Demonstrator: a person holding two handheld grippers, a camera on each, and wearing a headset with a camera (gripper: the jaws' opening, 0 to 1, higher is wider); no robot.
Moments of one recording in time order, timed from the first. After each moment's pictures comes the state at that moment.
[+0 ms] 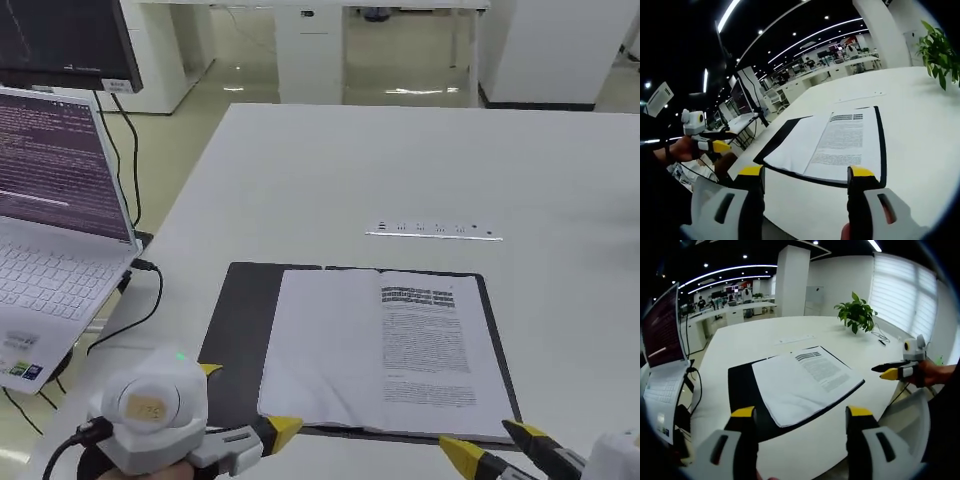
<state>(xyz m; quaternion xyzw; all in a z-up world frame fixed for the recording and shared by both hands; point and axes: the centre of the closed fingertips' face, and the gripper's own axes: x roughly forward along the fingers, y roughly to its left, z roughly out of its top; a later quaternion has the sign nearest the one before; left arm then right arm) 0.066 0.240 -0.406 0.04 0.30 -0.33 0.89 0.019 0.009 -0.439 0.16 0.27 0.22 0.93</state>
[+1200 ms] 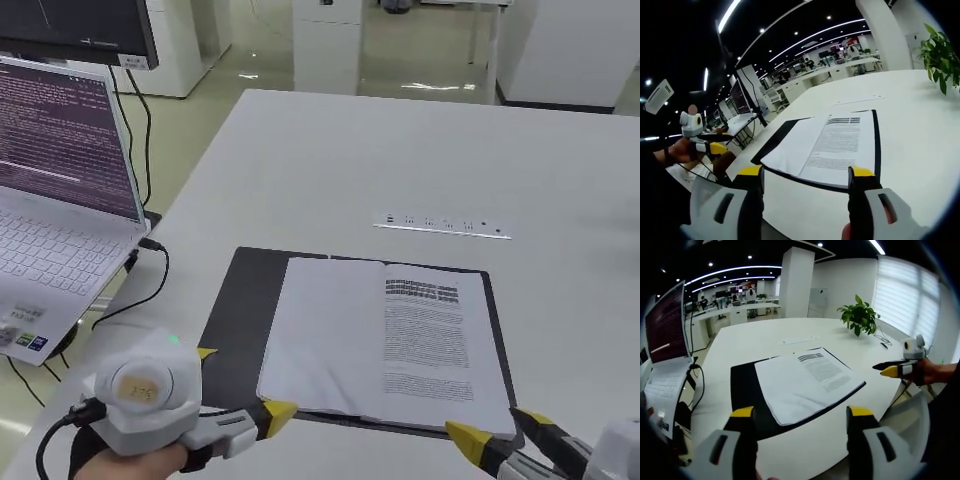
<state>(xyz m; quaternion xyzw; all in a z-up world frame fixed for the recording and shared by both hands) 0.064 0.243 -0.406 0.03 0.30 -0.32 0.90 0.025 -0.007 -0.433 0.16 0.26 0.21 0.93</state>
